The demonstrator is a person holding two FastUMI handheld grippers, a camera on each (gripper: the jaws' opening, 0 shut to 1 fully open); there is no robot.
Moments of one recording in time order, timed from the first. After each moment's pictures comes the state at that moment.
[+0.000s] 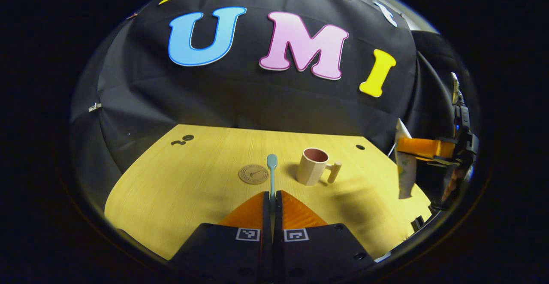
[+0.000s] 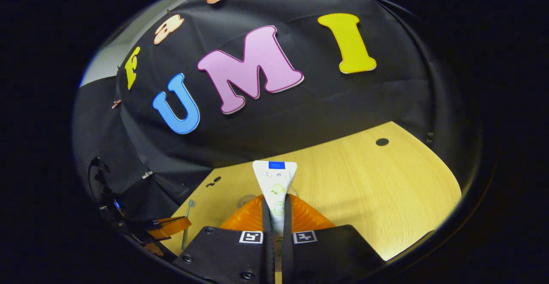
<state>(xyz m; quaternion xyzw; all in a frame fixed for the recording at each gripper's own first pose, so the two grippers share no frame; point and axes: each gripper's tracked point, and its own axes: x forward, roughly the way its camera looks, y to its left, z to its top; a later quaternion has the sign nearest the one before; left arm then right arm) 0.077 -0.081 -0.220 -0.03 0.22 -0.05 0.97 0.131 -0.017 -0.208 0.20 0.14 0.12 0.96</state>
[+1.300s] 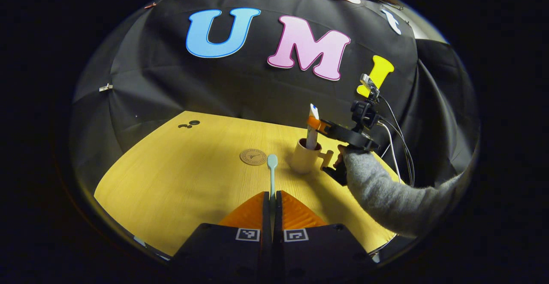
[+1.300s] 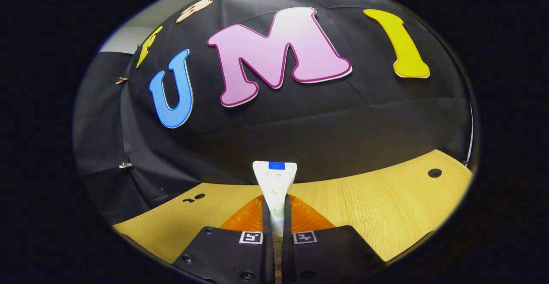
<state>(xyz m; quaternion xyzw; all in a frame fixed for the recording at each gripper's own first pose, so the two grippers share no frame) 0.018 -0.078 -0.249 -0.07 0.24 -0.03 0.97 0.316 0.066 -0.308 0.13 0.07 0.13 0.98</state>
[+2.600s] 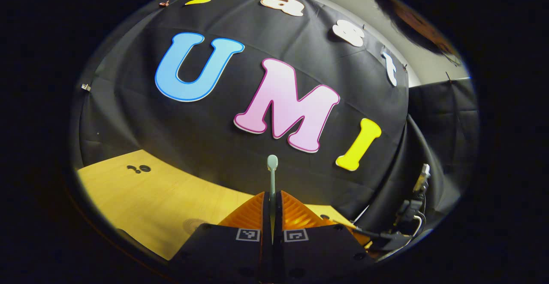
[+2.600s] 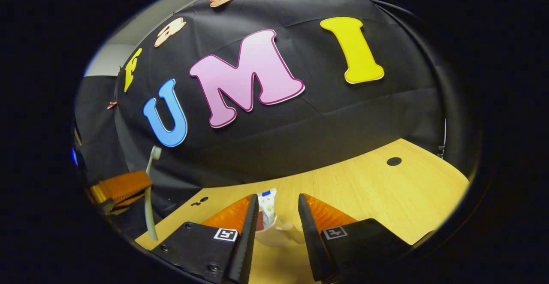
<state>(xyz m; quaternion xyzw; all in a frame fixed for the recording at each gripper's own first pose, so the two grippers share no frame) 0.199 -0.153 -0.121 -0.17 0.01 -0.10 0.98 0.199 -0.030 -0.265 0.18 0.09 0.09 0.98</state>
